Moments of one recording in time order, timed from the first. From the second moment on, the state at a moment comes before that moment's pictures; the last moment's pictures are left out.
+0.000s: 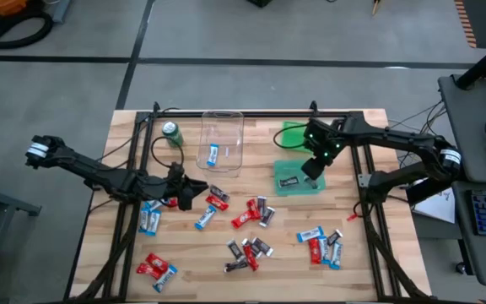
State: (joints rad) left arm -0.29 0.89 0.35 0.16 -0.51 -0.88; right arm -0.44 1.29 0.96 -1.02 -0.26 0.32
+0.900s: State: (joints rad) left arm -0.36 1.31 0.85 -0.55 -0.38 -0.74; right arm -0.03 1.28 1.01 -0.84 -0.26 0.44
